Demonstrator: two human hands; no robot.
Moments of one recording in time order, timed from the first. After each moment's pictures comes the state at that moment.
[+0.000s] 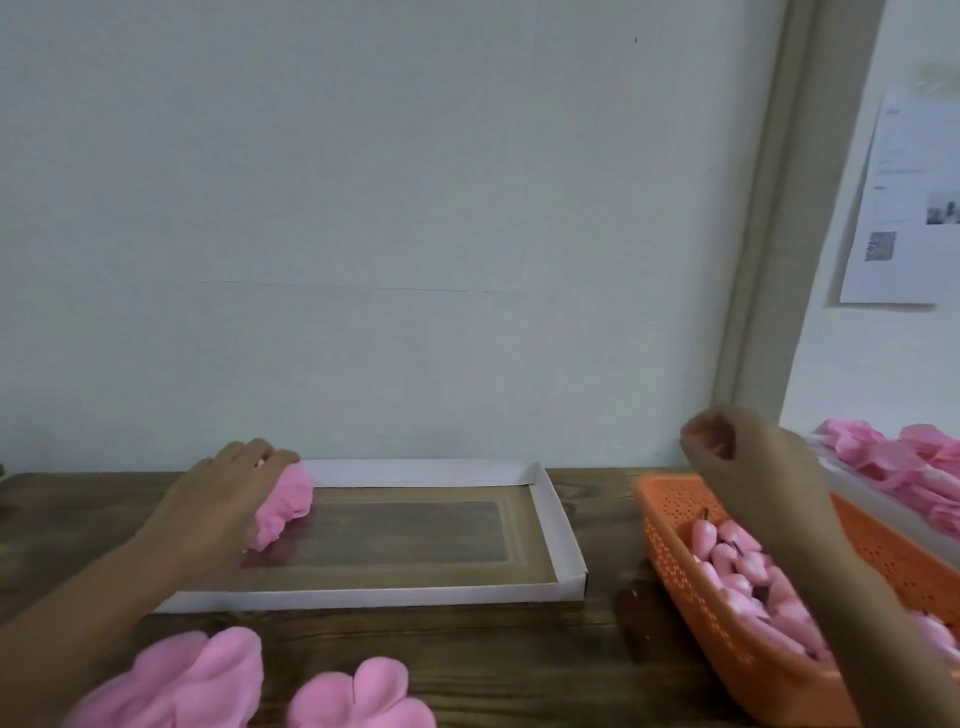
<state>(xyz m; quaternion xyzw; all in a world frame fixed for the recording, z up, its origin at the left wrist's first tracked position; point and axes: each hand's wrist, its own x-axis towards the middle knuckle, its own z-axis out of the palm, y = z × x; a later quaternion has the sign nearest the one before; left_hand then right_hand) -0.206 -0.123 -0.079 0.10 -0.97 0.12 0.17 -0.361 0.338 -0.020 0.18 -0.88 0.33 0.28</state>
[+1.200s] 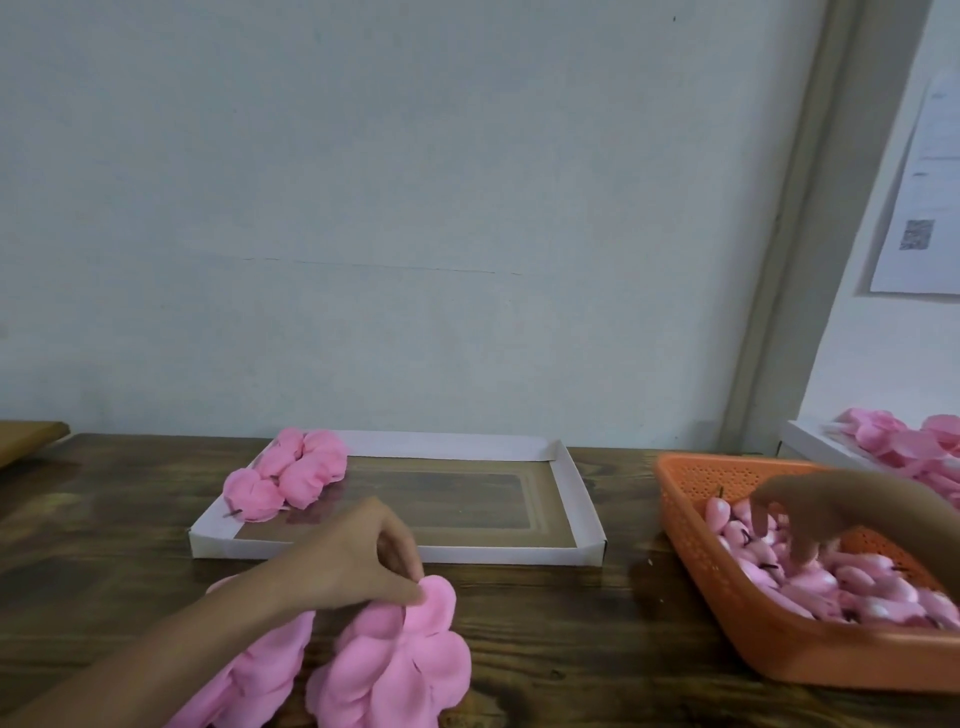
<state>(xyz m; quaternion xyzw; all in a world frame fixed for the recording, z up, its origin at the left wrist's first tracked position) -0.166 -0.006 -0.082 0.02 -0.94 -0.34 0.02 -0.433 0.396 -0.028 0.16 -0.96 -0.12 -0.19</state>
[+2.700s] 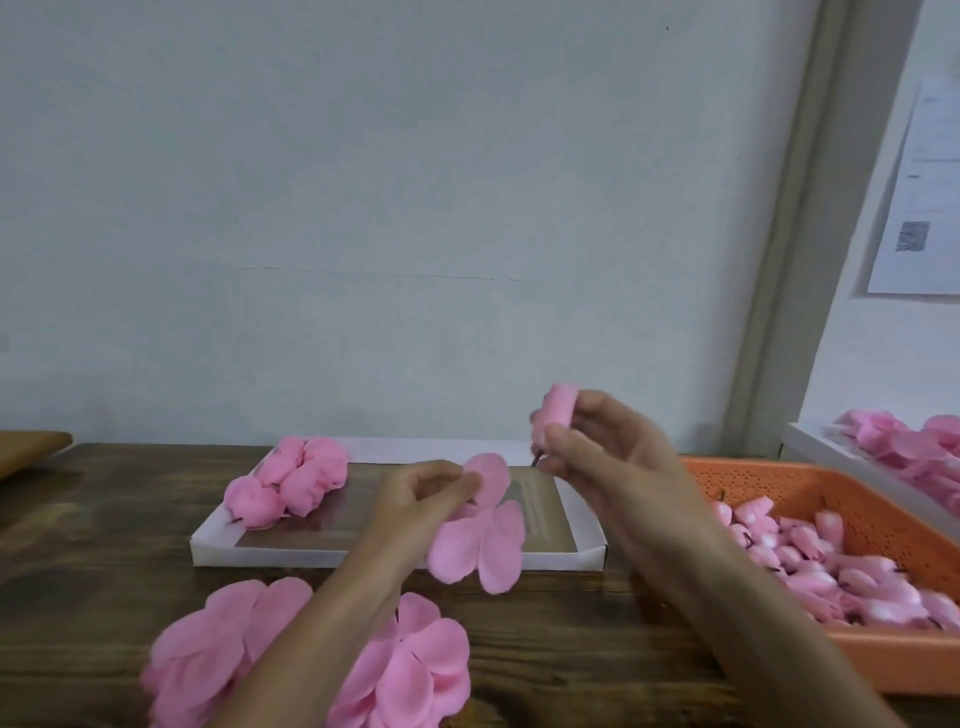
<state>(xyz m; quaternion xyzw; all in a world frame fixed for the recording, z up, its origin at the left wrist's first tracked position) -0.197 0.056 -0.072 0.10 -0.72 -0.64 0.25 -0.266 0.249 -0.024 0.37 -0.57 0.72 -0.08</state>
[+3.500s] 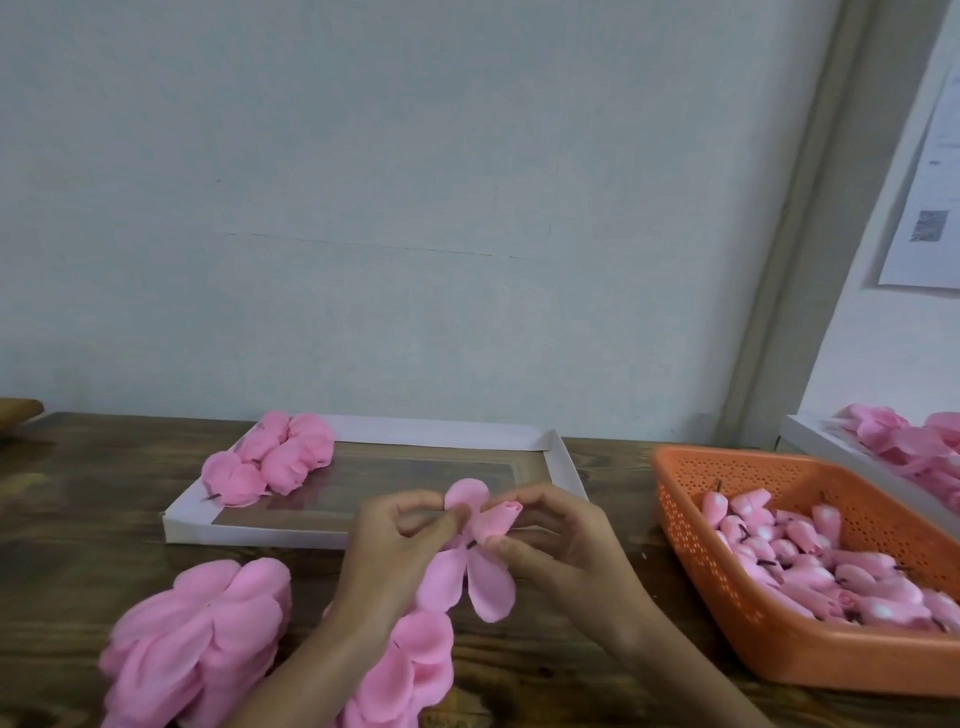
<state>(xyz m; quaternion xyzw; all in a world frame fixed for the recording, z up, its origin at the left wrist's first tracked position) -0.203 0.056 -0.131 0.10 -0.70 -0.65 0.28 -0.286 0.234 -0.120 0.43 -0.66 0.61 -0.06</state>
